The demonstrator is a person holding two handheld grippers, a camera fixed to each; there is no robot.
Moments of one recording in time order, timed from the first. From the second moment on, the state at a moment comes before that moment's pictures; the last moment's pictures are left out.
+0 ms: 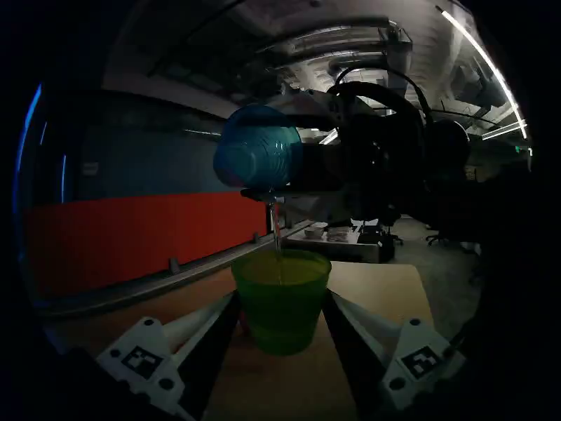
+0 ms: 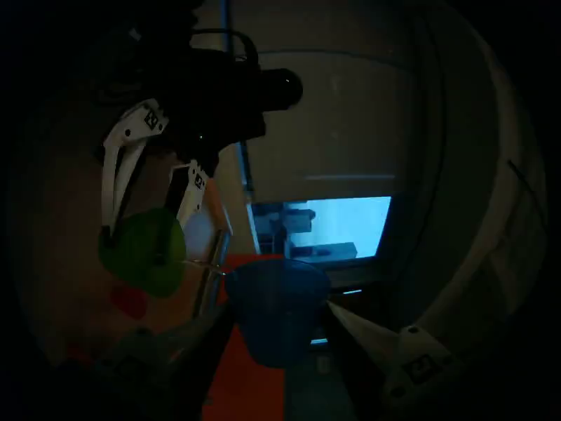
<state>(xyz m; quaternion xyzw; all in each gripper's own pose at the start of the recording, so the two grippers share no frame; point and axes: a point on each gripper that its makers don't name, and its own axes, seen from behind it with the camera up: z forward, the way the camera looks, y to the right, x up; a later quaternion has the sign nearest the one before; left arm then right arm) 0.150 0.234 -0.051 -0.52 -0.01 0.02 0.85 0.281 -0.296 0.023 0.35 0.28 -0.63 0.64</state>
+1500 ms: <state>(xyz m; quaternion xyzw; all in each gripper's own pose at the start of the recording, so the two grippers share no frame) 0.155 0.227 -0.049 -0.51 0.00 0.02 0.86 0.280 -0.292 0.020 0.37 0.26 -0.57 0.69</state>
